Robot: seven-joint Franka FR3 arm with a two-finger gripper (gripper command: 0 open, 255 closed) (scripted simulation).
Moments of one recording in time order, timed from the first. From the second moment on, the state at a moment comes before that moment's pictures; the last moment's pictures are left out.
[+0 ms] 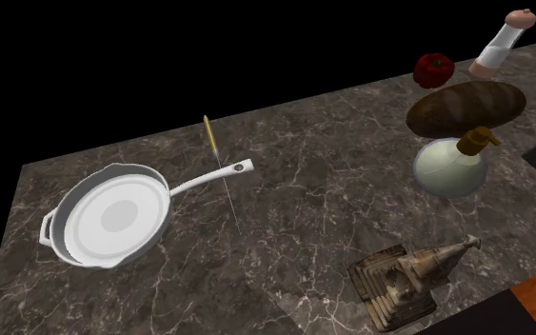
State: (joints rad) arm -0.01 -0.81 0.02 -2.34 -0.03 1.62 -0.14
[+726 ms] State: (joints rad) arm 0.02 -0.59 0.15 -2.32 0.04 1.80 0.02
